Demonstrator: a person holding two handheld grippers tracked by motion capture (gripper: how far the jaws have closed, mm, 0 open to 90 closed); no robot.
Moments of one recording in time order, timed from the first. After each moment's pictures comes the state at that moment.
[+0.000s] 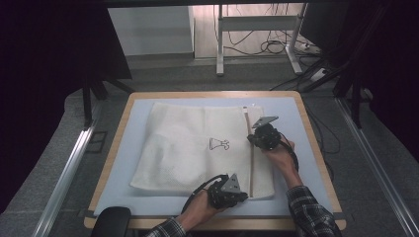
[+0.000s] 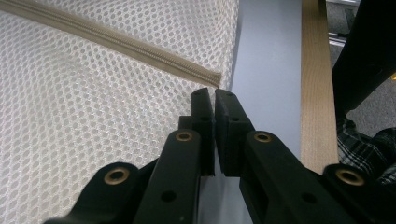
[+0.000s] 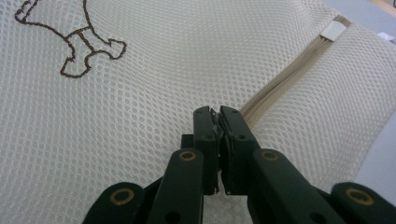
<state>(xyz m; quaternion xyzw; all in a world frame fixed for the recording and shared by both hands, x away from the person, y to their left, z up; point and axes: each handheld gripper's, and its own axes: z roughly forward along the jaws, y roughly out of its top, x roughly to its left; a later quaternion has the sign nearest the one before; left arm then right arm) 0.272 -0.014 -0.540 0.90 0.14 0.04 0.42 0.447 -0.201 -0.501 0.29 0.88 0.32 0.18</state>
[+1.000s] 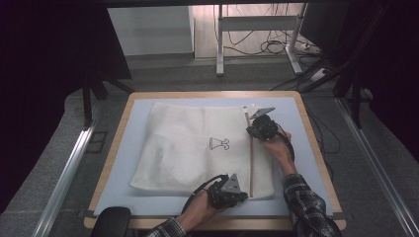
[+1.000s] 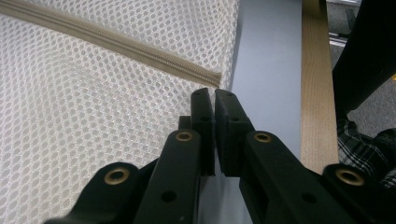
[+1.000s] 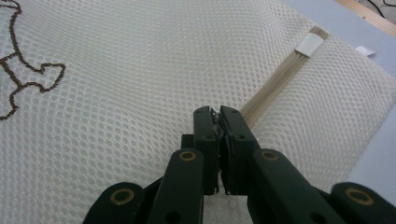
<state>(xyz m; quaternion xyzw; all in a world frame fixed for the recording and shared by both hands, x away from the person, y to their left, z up) 0.272 -0.013 -0.540 0.90 0.14 0.04 0.42 0.483 -0.195 -0.504 0.31 0.88 0.31 0.19</state>
